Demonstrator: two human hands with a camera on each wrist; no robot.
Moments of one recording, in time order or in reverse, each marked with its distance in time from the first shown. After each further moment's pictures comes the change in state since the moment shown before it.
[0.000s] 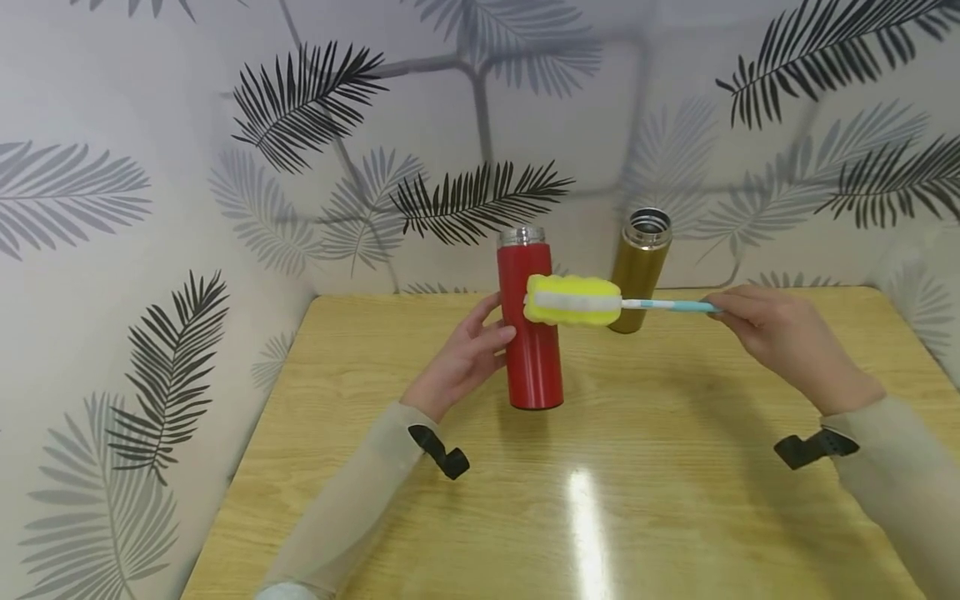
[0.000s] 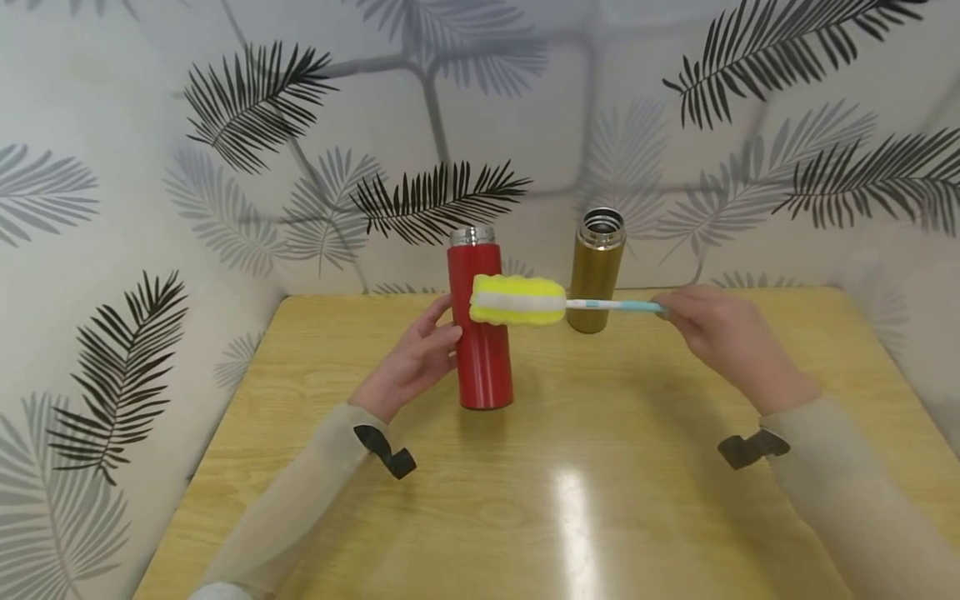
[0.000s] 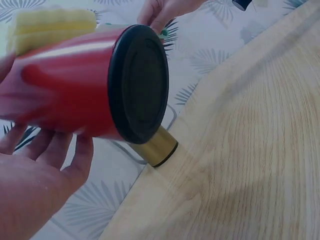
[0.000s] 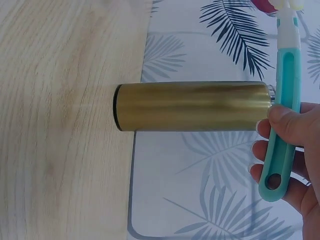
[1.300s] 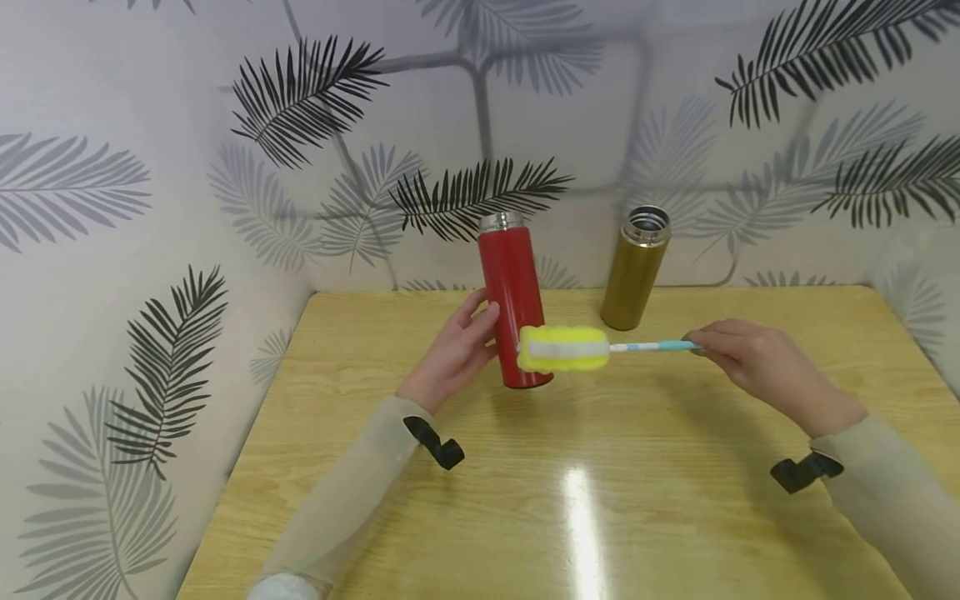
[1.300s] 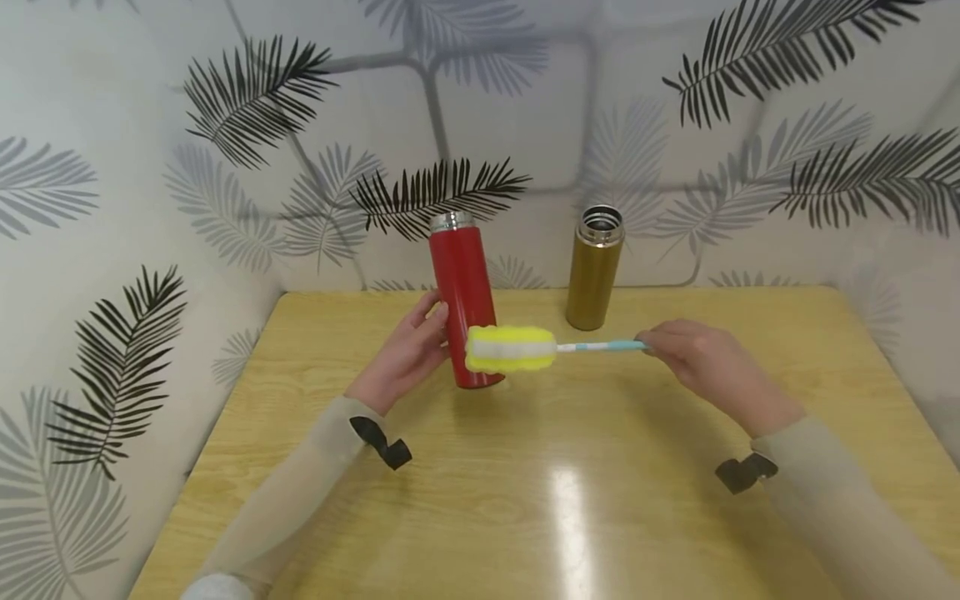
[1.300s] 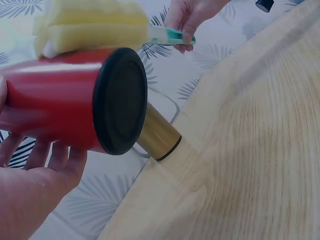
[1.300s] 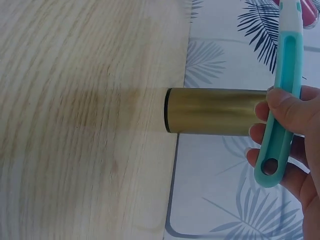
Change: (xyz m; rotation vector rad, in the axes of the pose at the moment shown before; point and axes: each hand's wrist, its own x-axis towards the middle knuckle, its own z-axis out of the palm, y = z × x) left_hand 0.002 0.002 -0.008 -0.030 0.051 0.045; right_hand -0.029 -0.007 0.020 0.068 -0.092 -0.096
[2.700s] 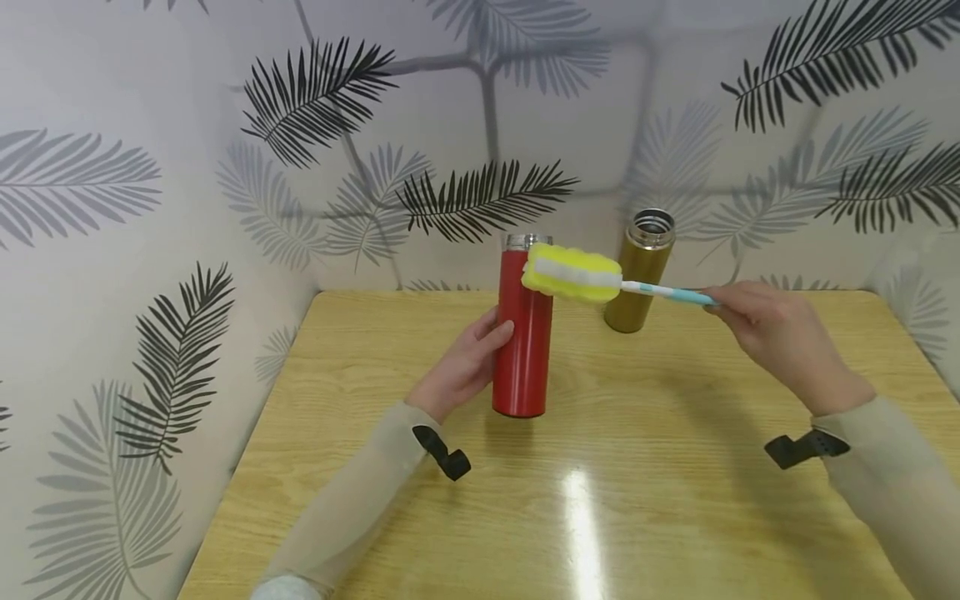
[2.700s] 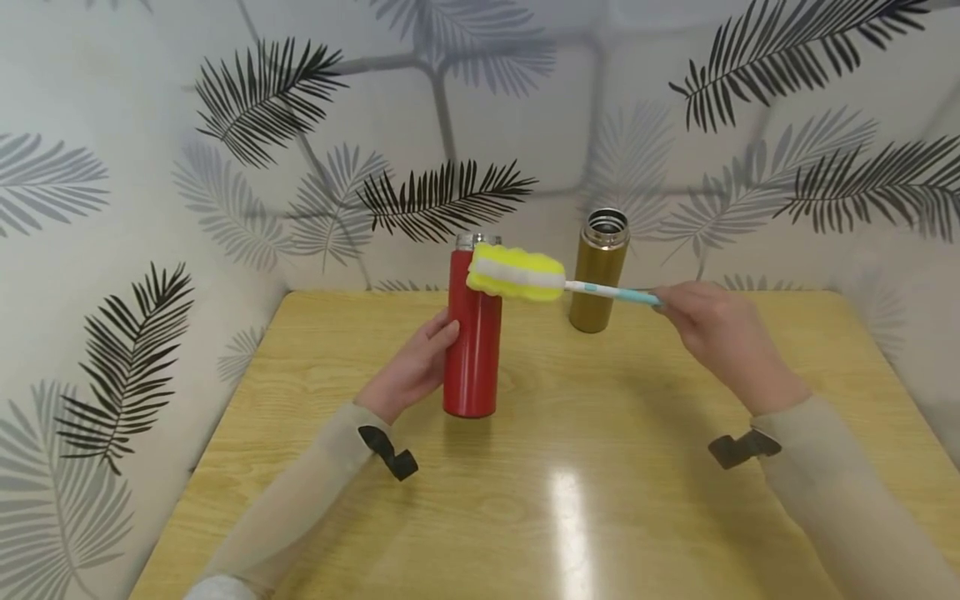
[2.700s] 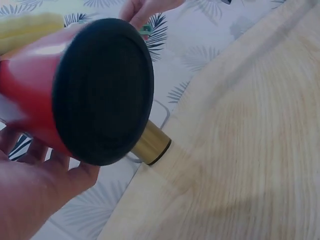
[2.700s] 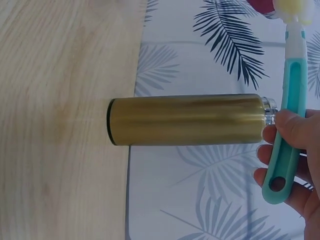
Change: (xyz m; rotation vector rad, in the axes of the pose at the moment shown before) left_hand -0.007 -0.009 0.005 0.108 -0.121 -0.035; right_hand 0.037 -0.006 -0.023 -0.066 0.138 0.119
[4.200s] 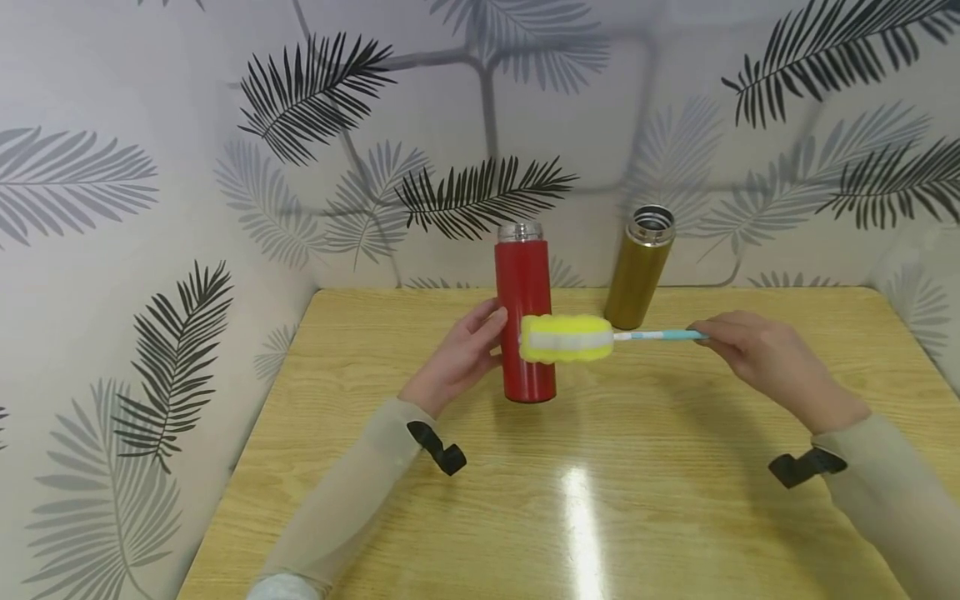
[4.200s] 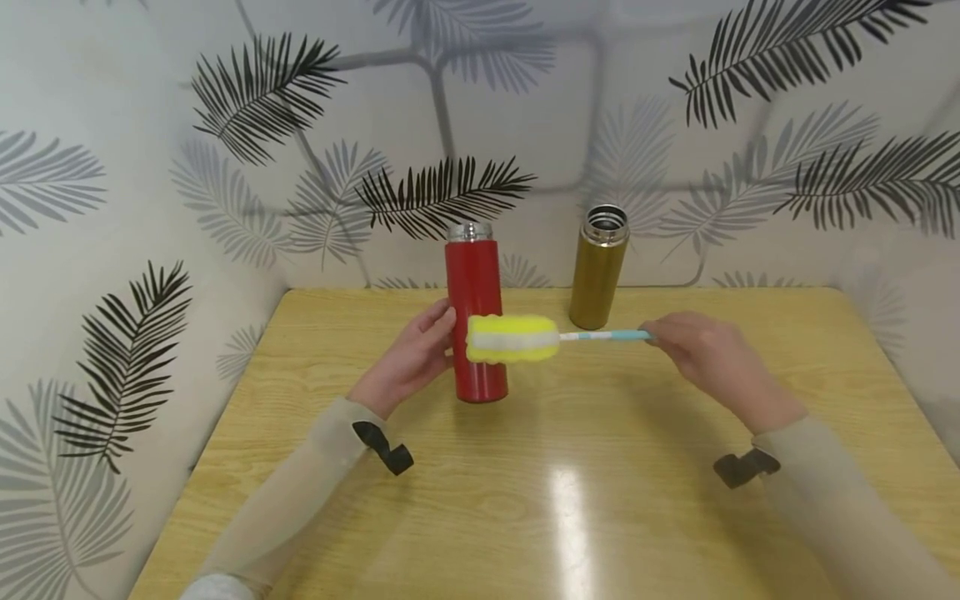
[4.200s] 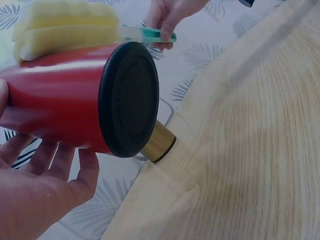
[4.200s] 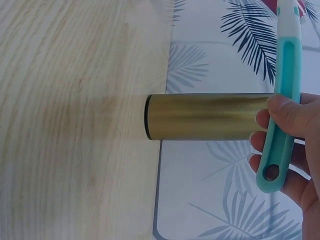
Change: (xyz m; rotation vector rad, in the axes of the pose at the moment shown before) left_hand -0.001 0.007 -0.002 0.023 0.123 -0.033; right_hand -0.028 0.000 0.014 0.033 -0.100 -0.079
